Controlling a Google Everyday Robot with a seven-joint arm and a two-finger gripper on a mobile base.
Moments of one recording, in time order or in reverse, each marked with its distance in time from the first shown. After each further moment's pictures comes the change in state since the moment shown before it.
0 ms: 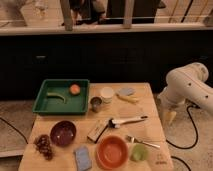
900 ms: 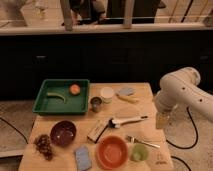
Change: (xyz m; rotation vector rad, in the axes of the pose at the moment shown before) arm -0.036 0.019 0.017 -0.029 -0.051 0.014
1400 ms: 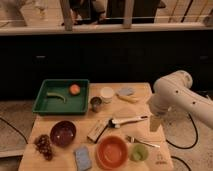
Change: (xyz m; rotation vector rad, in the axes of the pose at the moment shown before) arm -0.028 0.006 0.013 -0.008 -0.020 -0.006
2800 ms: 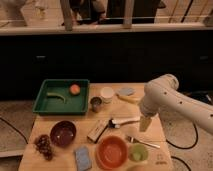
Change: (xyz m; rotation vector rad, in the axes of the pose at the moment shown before) arm -0.037 -0.012 0.037 -0.023 -0.066 0.026
